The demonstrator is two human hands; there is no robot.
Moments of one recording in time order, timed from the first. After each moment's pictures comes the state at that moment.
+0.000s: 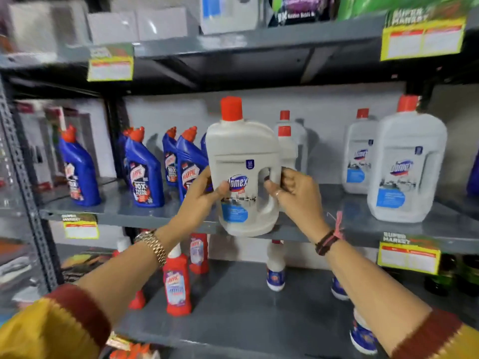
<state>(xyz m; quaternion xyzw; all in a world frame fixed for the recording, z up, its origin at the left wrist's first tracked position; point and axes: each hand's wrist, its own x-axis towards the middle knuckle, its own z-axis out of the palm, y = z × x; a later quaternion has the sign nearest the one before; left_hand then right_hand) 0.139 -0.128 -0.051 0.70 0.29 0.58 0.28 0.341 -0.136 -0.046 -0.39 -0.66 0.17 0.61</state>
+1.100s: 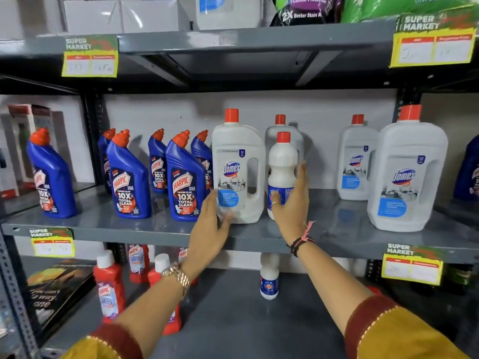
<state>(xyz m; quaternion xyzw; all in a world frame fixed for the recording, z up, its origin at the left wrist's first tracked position) 0.150 -0.057 -0.114 0.70 0.48 0.52 0.07 0.330 -0.050 -0.074 -0.46 -0.57 0.01 0.68</state>
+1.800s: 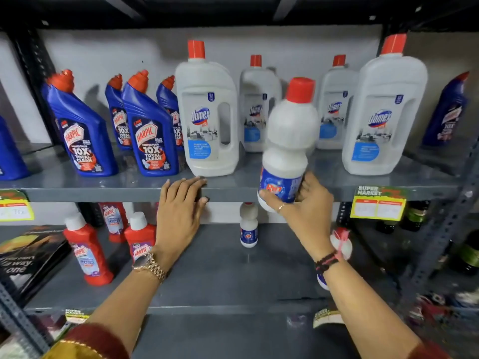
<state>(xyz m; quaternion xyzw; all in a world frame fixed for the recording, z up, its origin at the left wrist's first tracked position) 0.141 -0.081 -0.171 0.75 0.52 0.36 -0.20 0.374 -0.157 -0.132 -0.48 -0.56 0.11 0.66</state>
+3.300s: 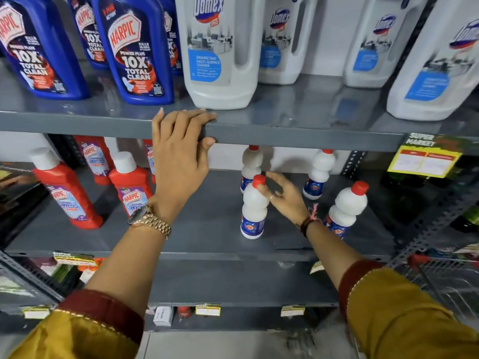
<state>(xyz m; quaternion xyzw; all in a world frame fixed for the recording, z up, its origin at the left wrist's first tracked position) 0.146 -0.064 -0.184 0.71 0.48 0.47 -0.20 0.382 -0.052 -0.293 -0.58 -0.61 0.32 0.44</state>
